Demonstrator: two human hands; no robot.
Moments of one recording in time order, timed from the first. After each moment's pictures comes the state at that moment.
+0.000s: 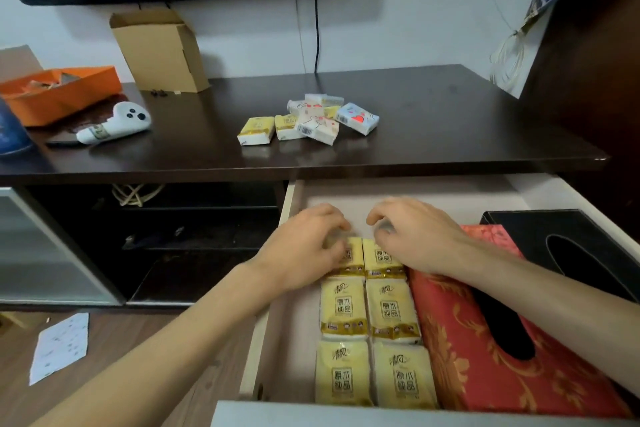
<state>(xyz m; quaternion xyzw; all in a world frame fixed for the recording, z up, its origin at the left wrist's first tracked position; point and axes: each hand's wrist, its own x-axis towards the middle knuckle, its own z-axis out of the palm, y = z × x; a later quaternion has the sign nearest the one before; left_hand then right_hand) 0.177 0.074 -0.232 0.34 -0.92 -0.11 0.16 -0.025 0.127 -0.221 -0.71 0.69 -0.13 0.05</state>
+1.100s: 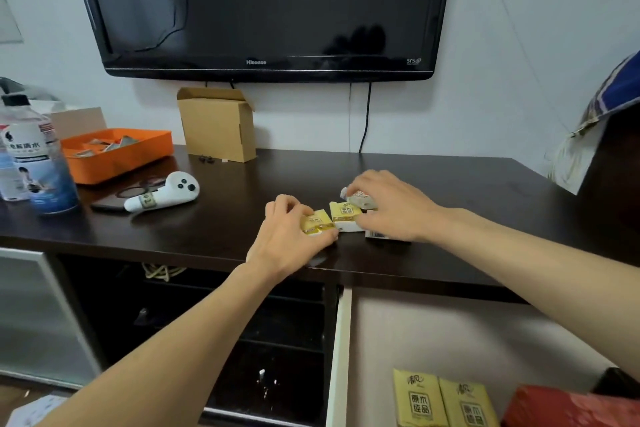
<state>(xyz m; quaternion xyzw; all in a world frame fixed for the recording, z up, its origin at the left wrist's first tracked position) 0.237 -0.111 -0.192 0.51 -0.78 -0.12 0.33 0.026 -0.072 -0.121 -0.79 0.59 -0.17 -0.02</state>
